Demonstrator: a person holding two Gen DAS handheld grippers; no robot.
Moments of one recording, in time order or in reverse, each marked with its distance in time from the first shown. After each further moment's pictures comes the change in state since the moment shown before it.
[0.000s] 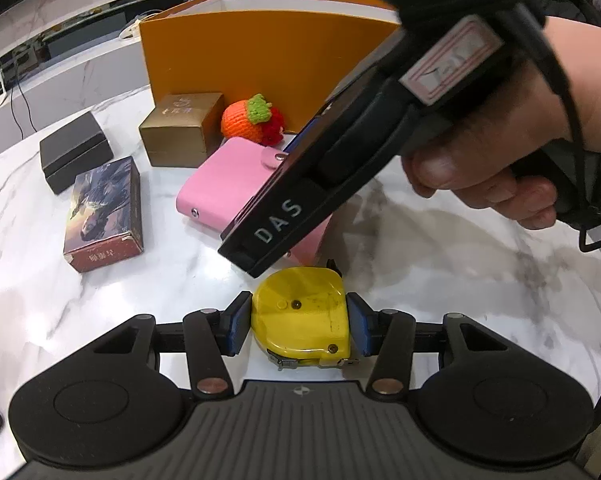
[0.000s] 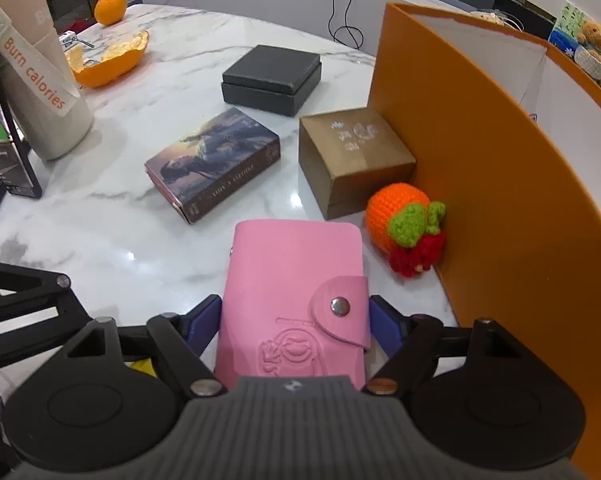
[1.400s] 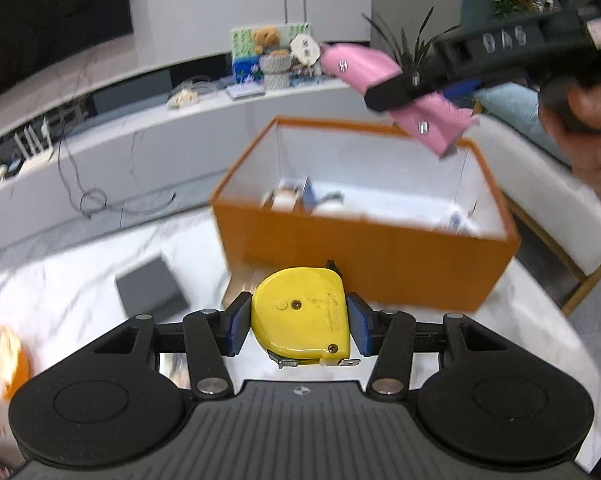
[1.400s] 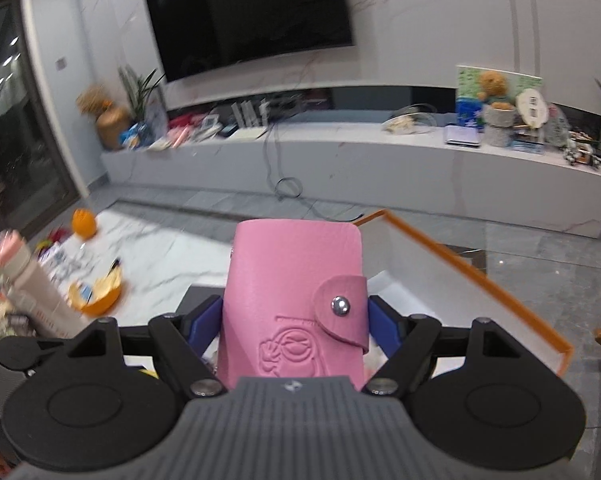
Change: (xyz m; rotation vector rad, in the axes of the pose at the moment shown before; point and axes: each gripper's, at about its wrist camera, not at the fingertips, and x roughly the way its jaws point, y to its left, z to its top) left arm -0.058 0.020 0.120 -0.023 -0.177 0.124; right arm -0.176 -0.126 0.041 0.293 -0.435 -0.014
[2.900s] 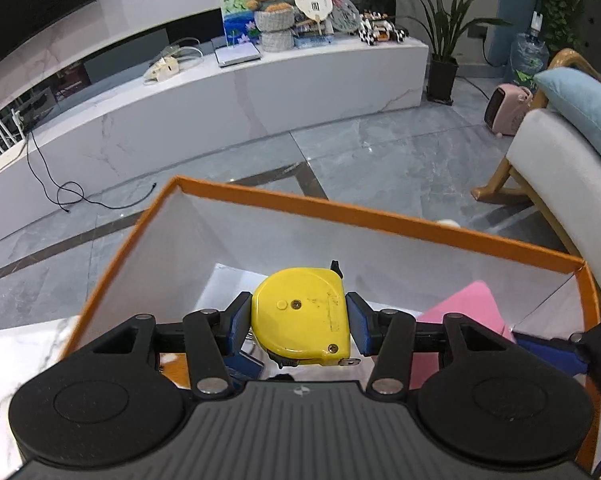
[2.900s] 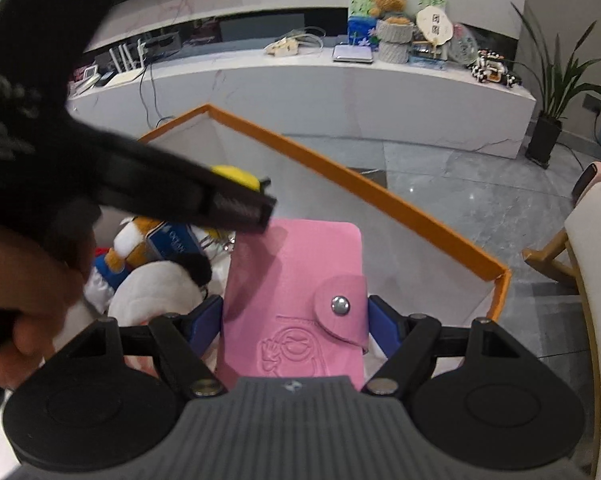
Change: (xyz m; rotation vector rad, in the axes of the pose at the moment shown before) left arm 0.204 -0.061 0.136 -0.040 0.182 0.078; right arm 0.097 -0.104 -0.045 0.100 0.194 -0.302
